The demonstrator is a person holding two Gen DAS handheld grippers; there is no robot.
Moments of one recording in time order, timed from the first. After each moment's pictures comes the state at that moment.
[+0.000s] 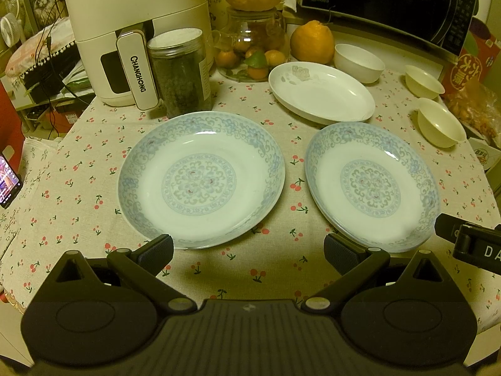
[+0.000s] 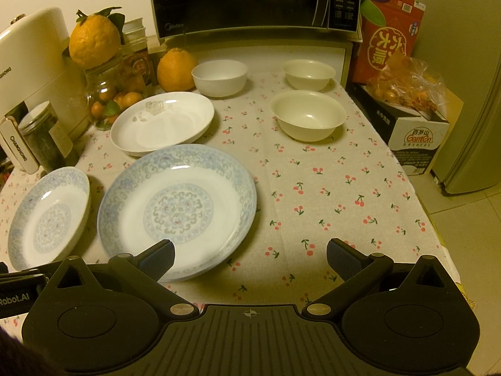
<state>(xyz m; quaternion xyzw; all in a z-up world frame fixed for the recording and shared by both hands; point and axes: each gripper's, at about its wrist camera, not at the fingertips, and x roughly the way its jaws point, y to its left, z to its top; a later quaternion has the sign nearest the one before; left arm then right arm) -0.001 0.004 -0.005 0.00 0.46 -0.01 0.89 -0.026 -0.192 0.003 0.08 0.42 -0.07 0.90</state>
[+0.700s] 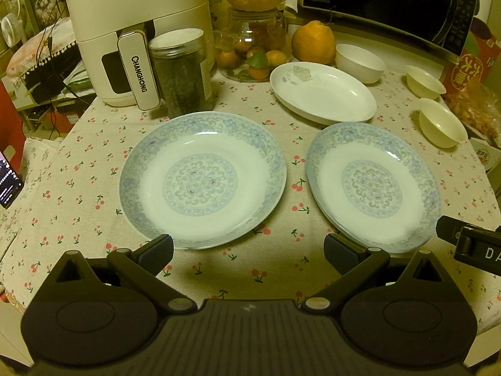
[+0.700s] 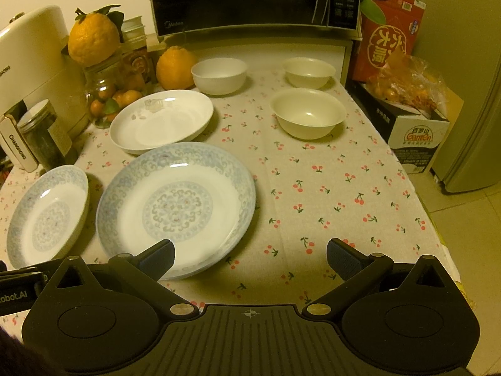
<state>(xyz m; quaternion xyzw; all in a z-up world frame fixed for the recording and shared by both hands) 0.000 0.004 -0.004 0.00 0.46 0.00 0.89 -0.026 -0.193 0.002 0.08 0.42 -0.07 0.90</state>
